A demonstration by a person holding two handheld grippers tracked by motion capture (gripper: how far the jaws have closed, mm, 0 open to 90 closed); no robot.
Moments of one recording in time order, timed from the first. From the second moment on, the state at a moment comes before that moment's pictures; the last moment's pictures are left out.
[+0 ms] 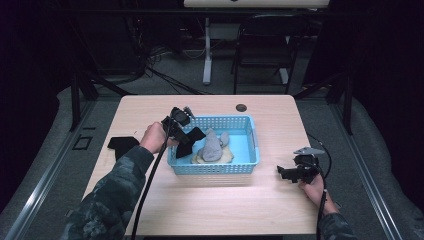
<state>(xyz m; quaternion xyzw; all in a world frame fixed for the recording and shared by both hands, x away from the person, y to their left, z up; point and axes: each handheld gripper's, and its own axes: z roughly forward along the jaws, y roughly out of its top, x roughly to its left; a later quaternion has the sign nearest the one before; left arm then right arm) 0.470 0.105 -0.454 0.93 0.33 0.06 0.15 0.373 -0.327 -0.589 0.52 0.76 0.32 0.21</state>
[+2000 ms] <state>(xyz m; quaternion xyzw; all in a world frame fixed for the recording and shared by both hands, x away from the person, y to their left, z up) 0.432 0.286 -0.412 0.86 0.47 0.09 0.18 0.373 -0.327 -0.589 0.52 0.76 0.32 0.21</state>
